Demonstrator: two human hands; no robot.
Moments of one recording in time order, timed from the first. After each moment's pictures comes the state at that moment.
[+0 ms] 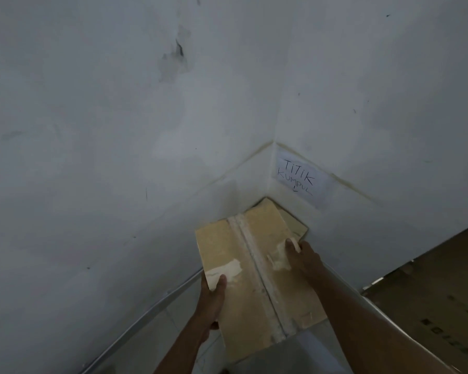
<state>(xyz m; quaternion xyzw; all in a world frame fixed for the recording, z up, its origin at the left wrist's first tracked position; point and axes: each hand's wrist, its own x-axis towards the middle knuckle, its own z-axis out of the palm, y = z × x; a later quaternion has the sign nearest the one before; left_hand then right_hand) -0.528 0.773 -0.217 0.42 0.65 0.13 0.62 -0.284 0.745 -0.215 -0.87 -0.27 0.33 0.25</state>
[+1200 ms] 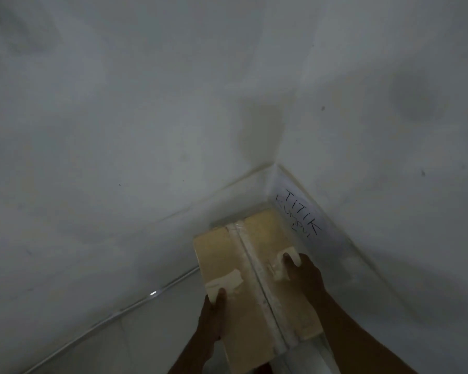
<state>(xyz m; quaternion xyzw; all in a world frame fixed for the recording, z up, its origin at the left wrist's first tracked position) -0.295 0.924 -0.325 0.24 0.67 0.23 0.66 -0.068 0.942 -0.304 -0.86 -0.31 0.38 0.16</state>
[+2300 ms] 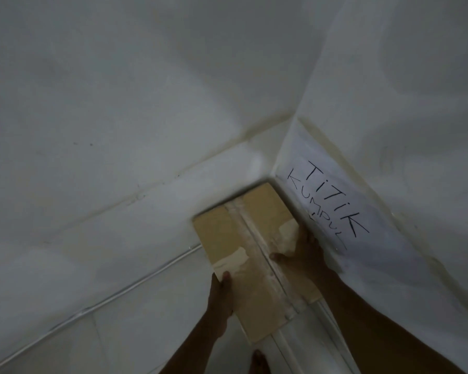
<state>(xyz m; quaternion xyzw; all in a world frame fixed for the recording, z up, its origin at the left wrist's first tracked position) -0.222 1.010 -0.495 0.18 0.65 0.21 0.70 -0.007 1.035 -0.515 -0.81 -0.44 0.38 0.03</state>
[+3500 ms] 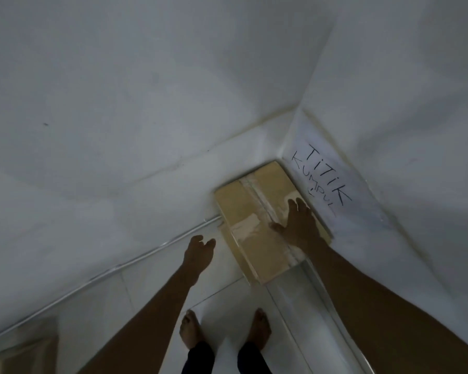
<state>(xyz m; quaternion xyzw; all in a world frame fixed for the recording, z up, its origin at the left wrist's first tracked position) -0.306 1.021 -0.424 0.30 0.75 0.07 0.58 -0.051 1.022 -0.416 -0.79 -0.54 0.31 -0.04</state>
